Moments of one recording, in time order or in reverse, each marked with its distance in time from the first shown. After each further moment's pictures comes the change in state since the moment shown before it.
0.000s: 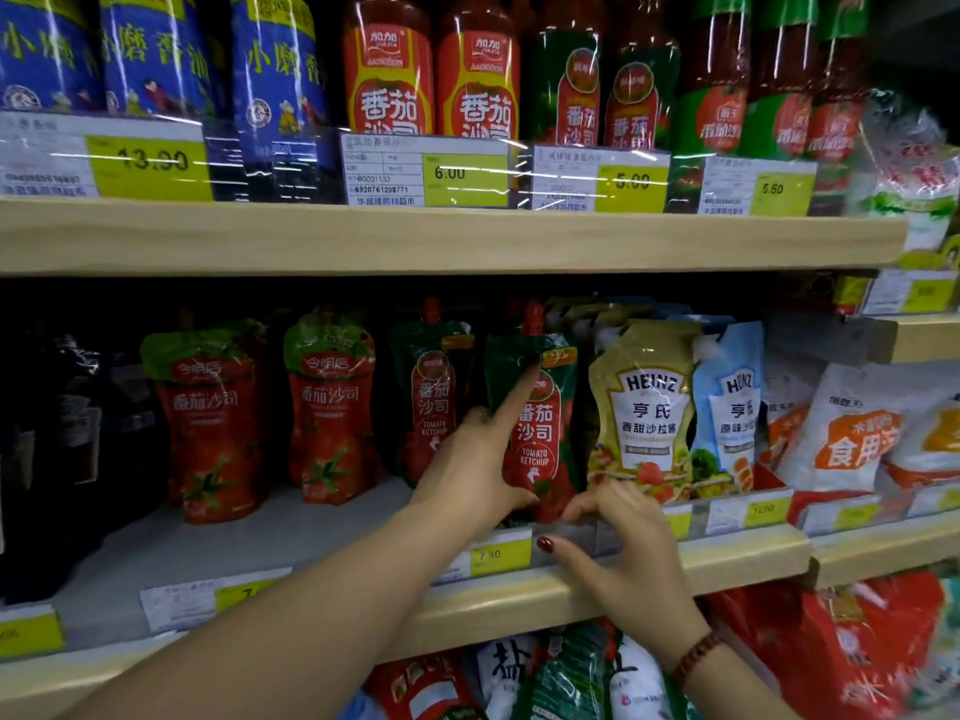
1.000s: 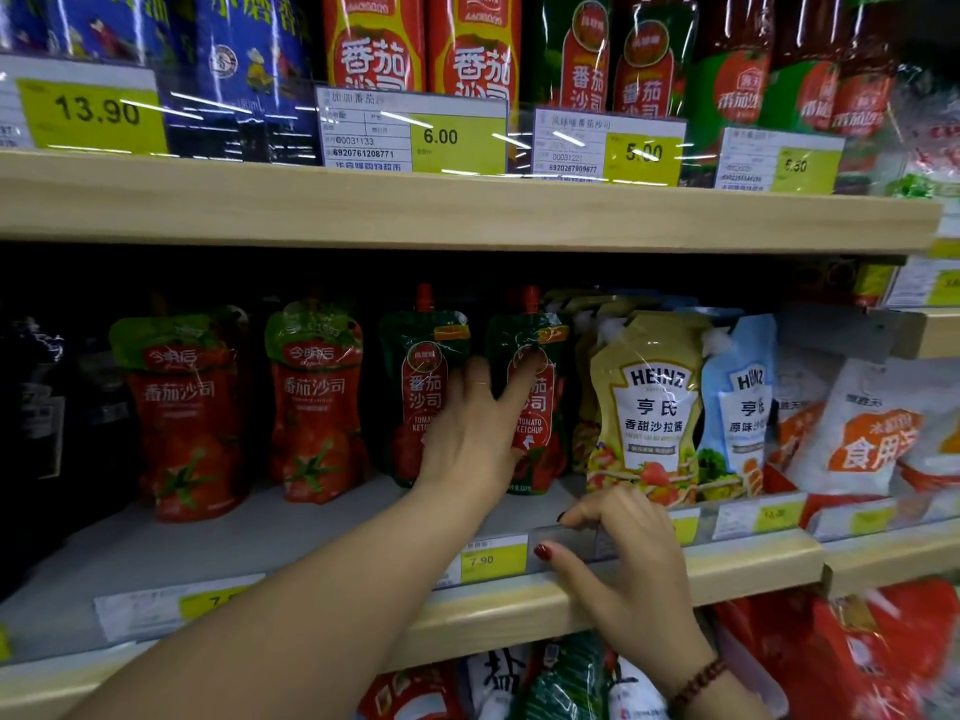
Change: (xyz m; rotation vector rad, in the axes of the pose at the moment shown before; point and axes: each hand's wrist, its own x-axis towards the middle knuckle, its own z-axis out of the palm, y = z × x) left_hand 0.028 -0.008 0.015 0.403 0.161 0.047; right_hand -0.006 0.008 0.010 -0.069 0.055 -0.045
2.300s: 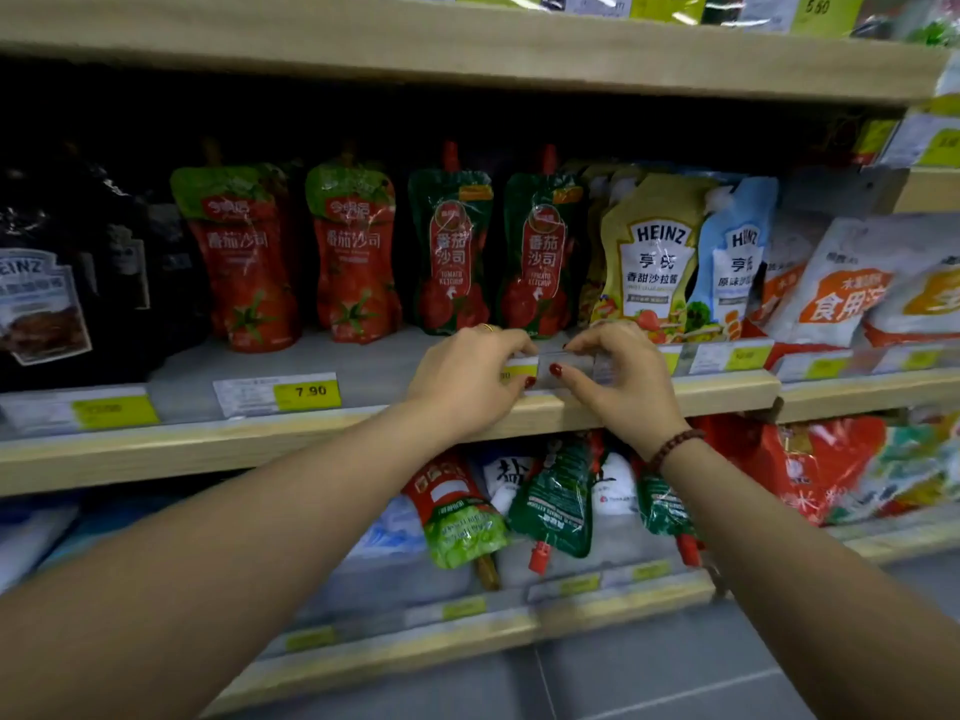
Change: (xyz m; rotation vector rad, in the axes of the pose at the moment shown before) left_hand -0.098 0.010 -0.052 -0.233 -0.235 -0.001; right_hand 0.005 -0.021 -0.020 0.051 -0.115 0.092
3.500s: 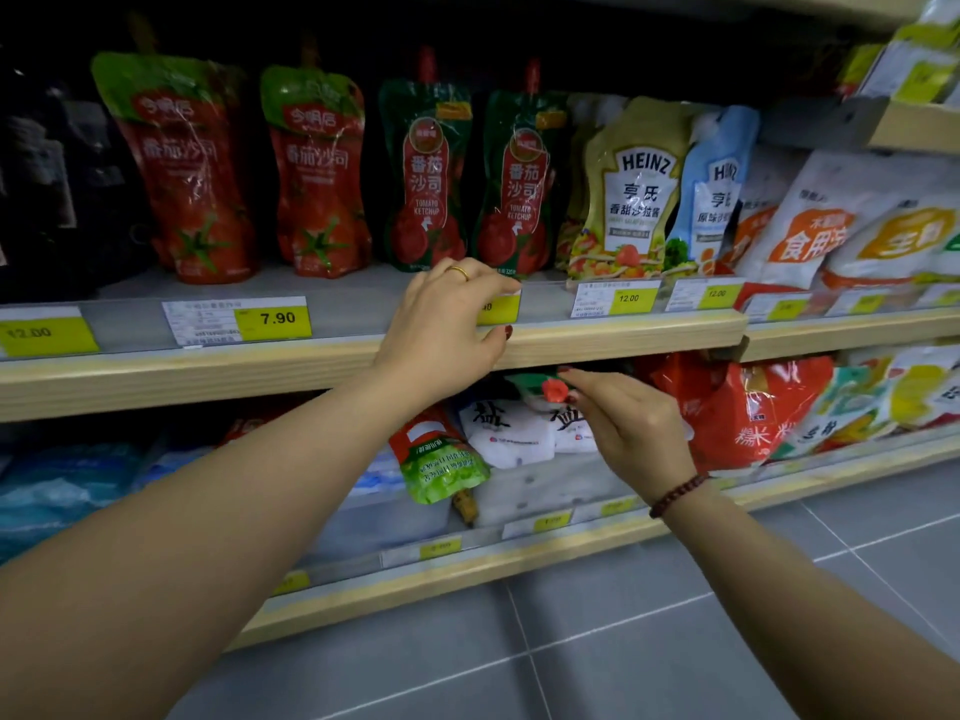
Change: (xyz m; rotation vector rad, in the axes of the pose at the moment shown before) left_hand -0.020 -0.014 0.022 -0.102 0.207 0.116; right_hand -0.095 0.008 -0.001 -0.169 0.059 -0.267
